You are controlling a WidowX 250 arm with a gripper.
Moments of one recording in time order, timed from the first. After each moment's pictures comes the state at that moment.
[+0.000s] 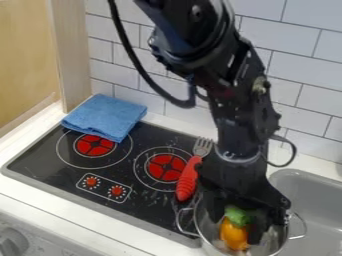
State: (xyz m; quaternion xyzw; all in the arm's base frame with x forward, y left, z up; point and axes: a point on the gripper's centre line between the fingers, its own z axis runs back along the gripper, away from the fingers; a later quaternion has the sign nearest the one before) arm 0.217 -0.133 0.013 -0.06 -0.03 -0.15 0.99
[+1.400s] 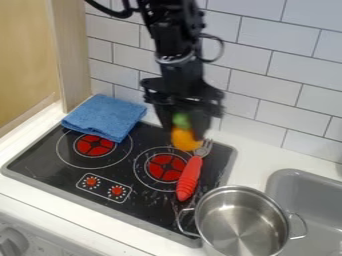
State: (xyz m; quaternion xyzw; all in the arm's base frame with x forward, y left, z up) arm 0.288 -0.034 0.062 -0.06 -0.09 -0.02 0.99
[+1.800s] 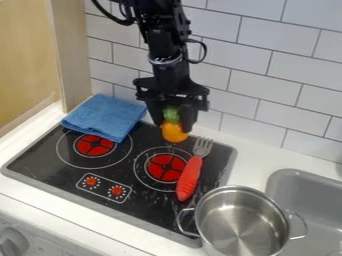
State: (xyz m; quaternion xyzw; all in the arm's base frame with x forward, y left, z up) arm 0.328 -0.017 0.045 -0.05 -0.08 0.02 1.00
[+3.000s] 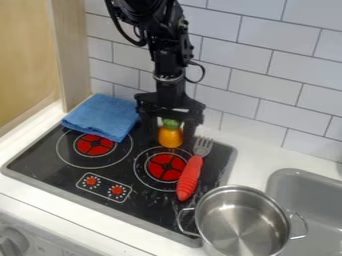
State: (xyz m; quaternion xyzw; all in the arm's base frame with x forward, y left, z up) arm 0.343 -0.007 0.009 -0.02 -0.04 0.06 1.00
